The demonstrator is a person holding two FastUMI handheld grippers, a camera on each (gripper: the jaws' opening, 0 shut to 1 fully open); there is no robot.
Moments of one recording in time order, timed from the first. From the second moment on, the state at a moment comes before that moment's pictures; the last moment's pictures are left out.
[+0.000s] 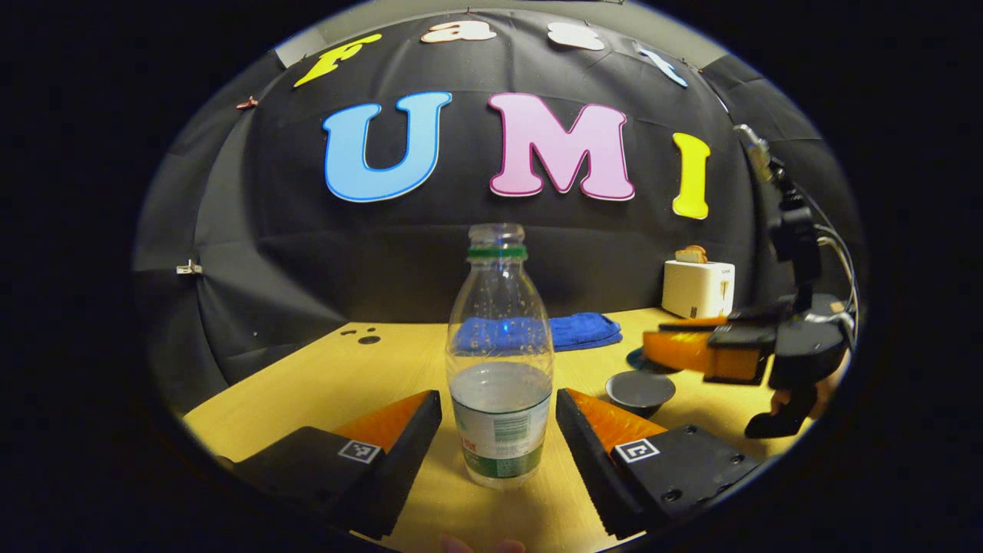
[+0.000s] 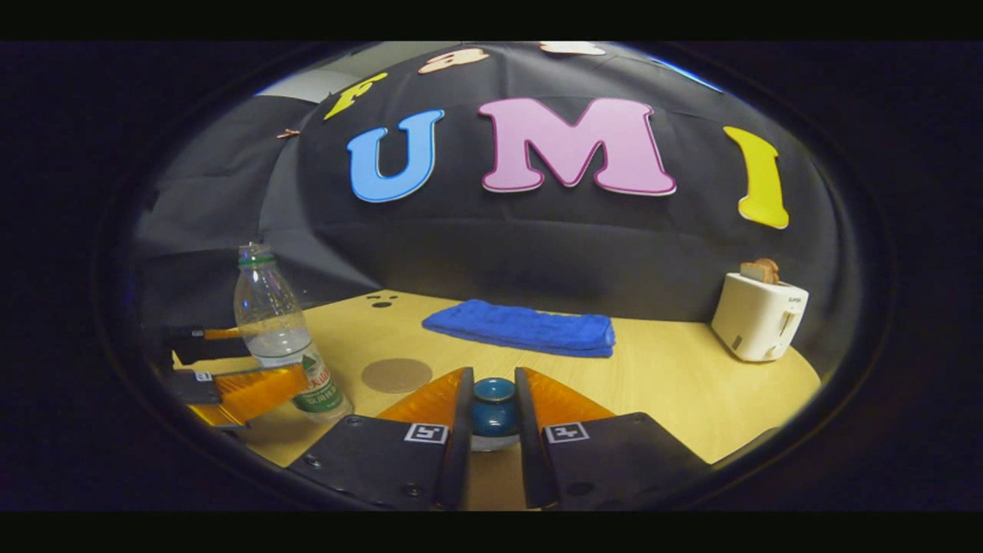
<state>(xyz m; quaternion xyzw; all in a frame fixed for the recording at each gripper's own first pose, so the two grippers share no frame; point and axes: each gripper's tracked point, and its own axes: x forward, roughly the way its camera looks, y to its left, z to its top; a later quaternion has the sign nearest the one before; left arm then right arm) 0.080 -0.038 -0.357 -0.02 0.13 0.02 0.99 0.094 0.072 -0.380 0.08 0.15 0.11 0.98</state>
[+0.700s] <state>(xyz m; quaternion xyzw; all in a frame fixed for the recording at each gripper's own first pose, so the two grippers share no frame) 0.089 -0.026 -0.361 0.09 0.16 0.04 0.98 0.072 -0.037 -0.358 0.06 0.13 0.03 0.99</state>
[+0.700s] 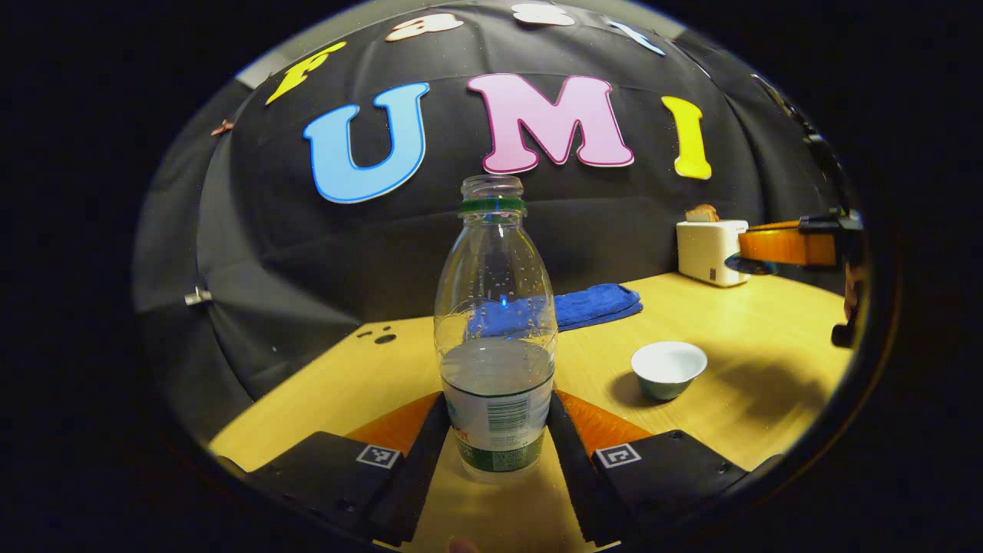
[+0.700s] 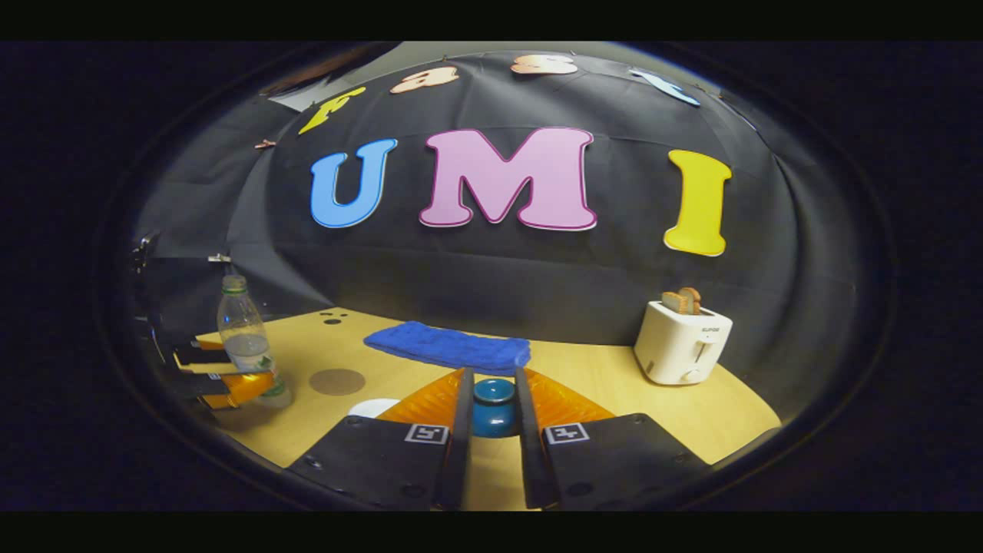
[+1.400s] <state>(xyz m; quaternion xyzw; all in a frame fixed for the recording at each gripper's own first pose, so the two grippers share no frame) 0.114 -0.004 -0.379 0.47 0.21 0.02 0.86 0.055 -0.097 -0.369 0.04 0.13 0.00 0.99</state>
